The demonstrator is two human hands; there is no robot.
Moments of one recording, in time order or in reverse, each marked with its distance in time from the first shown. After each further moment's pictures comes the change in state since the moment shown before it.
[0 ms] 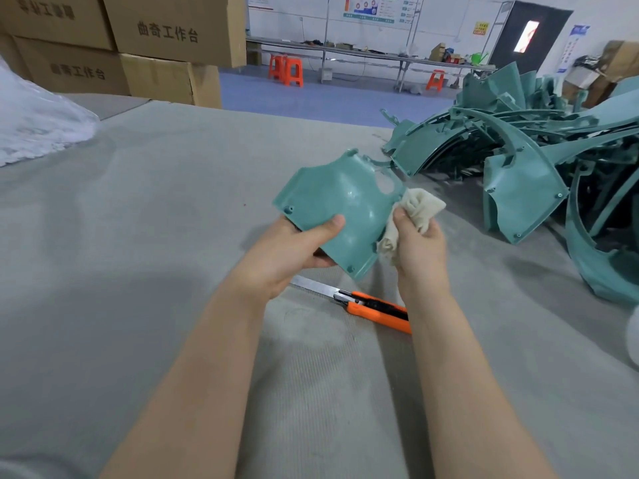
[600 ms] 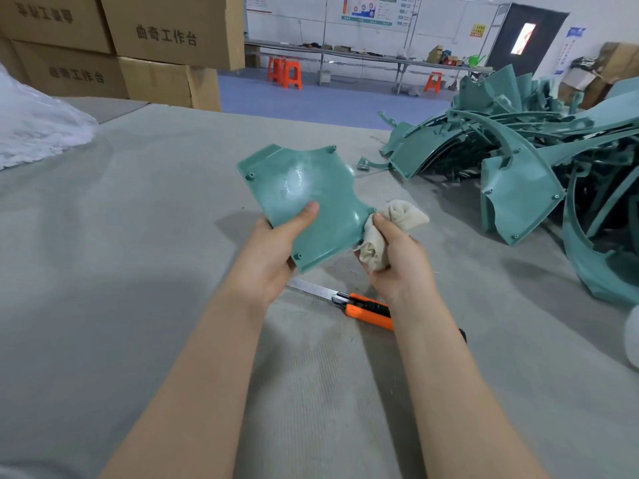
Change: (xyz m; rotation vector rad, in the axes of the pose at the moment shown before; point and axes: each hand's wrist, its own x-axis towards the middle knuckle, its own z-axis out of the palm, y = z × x) left_hand 0.003 -0.003 -0.004 -0.314 0.211 -0.032; right_hand -0.014 -0.005 0.015 0.407 -0.091 0.331
